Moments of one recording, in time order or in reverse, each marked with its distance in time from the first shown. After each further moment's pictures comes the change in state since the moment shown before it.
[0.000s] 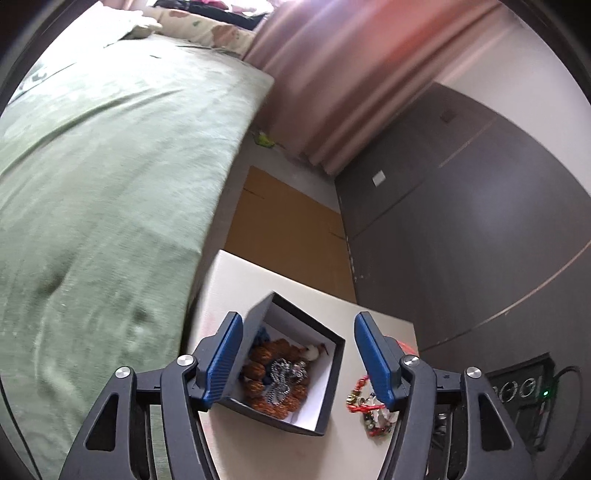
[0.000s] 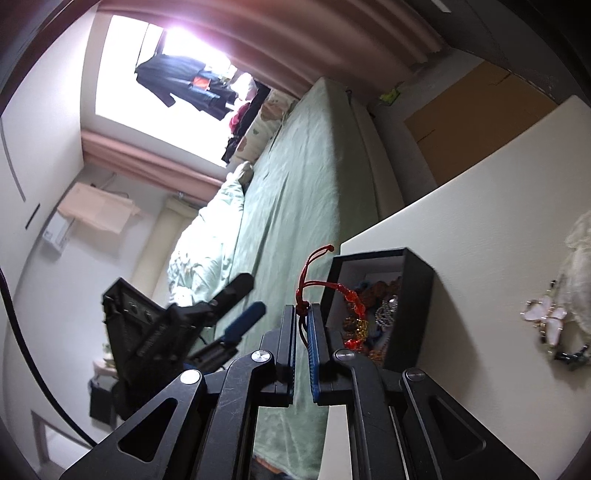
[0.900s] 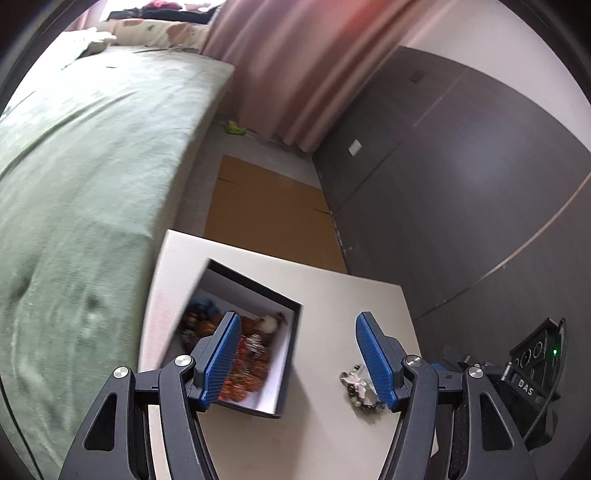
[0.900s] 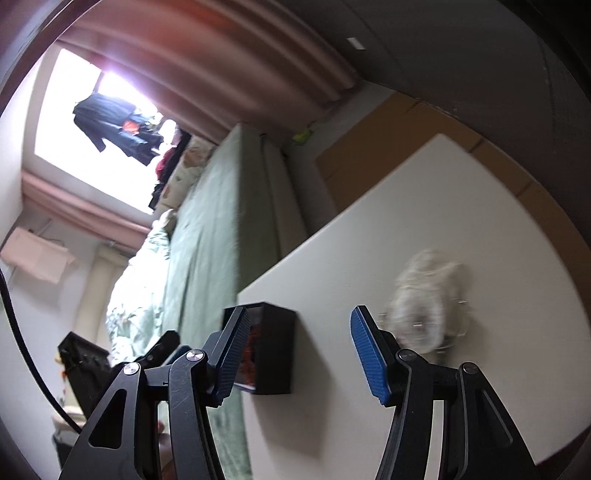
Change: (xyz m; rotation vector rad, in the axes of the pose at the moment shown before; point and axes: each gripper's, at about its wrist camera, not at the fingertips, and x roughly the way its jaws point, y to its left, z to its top) left arm 0.028 -0.062 -0.036 0.166 0.082 -0.015; right arm -0.120 -0.064 0.018 0.128 -0.148 -0.316
